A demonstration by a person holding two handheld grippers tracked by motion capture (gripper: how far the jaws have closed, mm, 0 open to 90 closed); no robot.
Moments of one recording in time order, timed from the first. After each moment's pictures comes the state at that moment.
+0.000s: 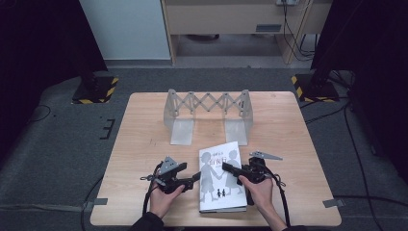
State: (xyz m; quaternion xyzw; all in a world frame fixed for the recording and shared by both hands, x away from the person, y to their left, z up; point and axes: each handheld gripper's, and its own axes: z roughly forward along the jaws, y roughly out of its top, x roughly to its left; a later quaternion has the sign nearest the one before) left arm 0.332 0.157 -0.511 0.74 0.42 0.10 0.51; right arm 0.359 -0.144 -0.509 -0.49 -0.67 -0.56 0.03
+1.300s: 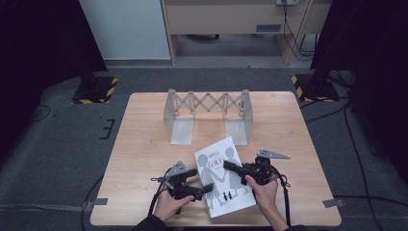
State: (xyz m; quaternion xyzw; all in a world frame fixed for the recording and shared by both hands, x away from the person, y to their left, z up) left arm 0.328 0.132 -0.527 0.75 0.38 0.00 0.54; right arm 0.351 -0.155 -0.485 -0.41 -0.66 -0.63 0.06
